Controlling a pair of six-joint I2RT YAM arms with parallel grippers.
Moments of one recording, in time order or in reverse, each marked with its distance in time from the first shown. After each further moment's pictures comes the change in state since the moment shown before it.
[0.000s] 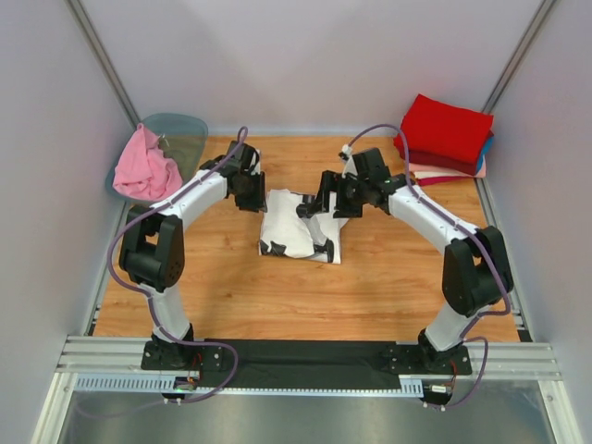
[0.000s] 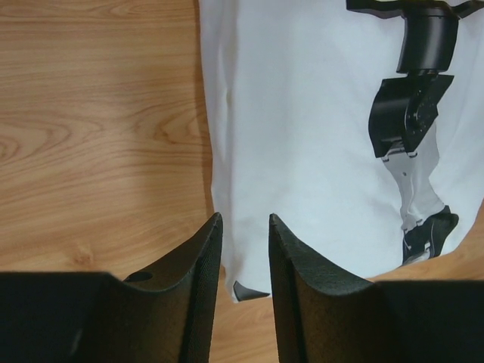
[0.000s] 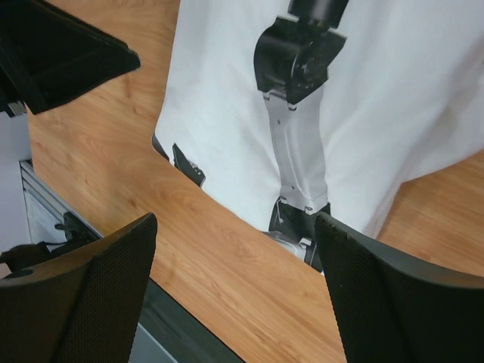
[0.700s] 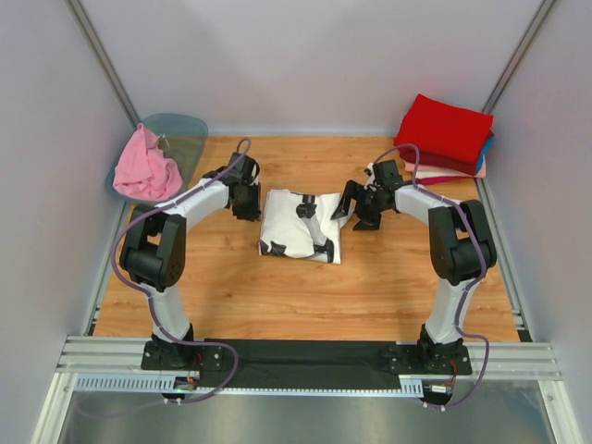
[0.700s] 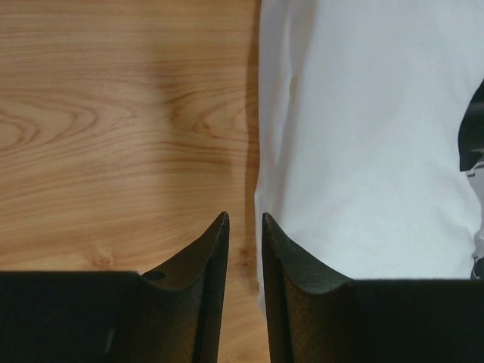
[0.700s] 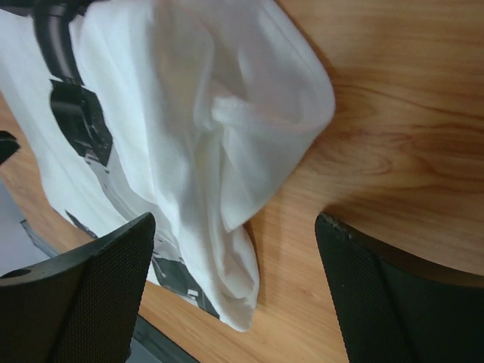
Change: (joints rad) left arm -0.003 0.002 -0.114 0.083 -0.084 0.004; right arm -0.201 0.210 -0.067 0.072 -0.029 0.033
